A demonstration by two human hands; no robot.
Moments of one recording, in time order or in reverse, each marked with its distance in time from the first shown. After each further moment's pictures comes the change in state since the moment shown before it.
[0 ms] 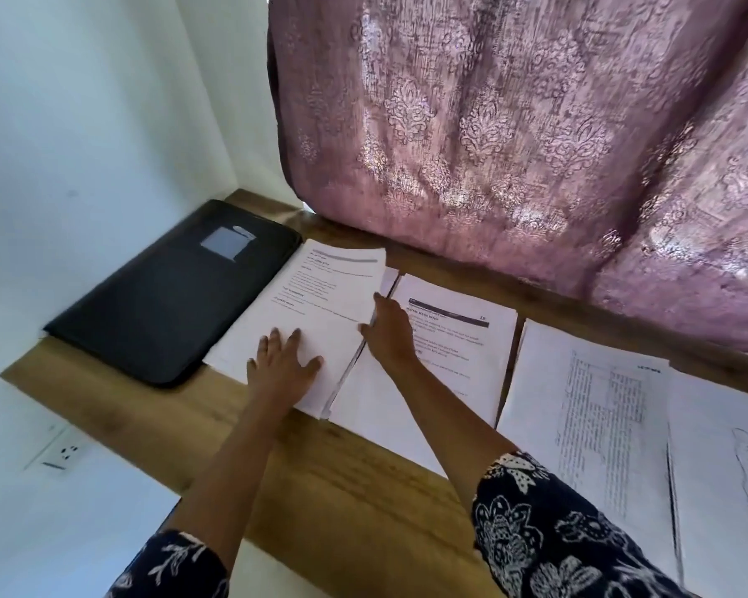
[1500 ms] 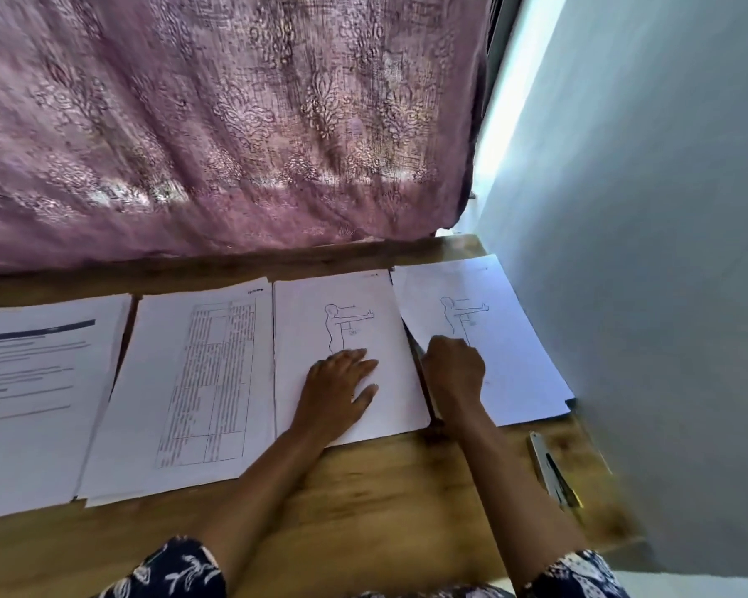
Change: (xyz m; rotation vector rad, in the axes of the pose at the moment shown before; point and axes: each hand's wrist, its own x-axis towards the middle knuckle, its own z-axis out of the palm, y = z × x) left_hand -0.280 0.416 0.238 0.040 -0.065 1.191; right_hand -0.330 0.395 -0.328 -0.459 0.393 0.689
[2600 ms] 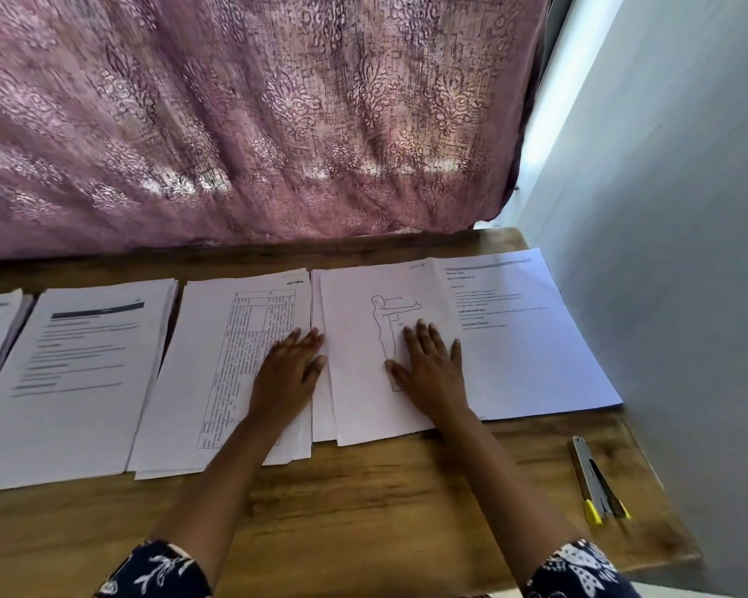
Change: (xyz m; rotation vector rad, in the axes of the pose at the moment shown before) left_hand -0.031 -0.093 -0.029 -0.059 0.128 -0.210; right_hand -0.005 -0.036 0.065 0.031 -0.191 -0.324
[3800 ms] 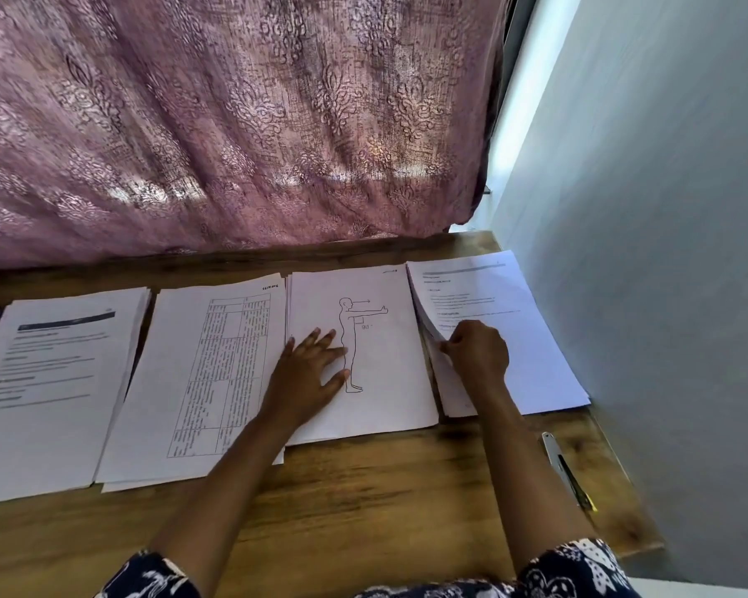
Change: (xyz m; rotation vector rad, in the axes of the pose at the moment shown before) left_hand 0.010 0.057 0.004 0.011 -0.096 0.118; right_hand 0.002 0.064 -0.059 0.233 0.269 0.397
